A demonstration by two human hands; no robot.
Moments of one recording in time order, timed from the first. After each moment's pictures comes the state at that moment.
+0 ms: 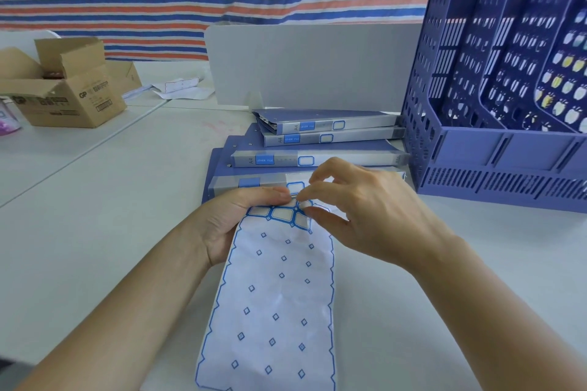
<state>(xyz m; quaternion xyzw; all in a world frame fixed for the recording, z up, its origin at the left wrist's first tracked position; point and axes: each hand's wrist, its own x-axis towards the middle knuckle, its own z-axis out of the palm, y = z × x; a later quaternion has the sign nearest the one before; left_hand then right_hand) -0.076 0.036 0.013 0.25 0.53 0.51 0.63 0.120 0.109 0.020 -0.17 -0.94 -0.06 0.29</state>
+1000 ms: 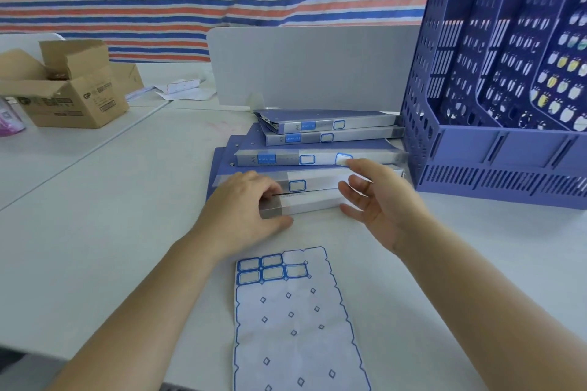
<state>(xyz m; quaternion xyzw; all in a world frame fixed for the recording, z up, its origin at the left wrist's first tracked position) -0.091 0.038 -0.010 0.65 0.72 0.26 0.00 0.108 0.122 0.015 -0.43 -0.38 0.73 0.38</state>
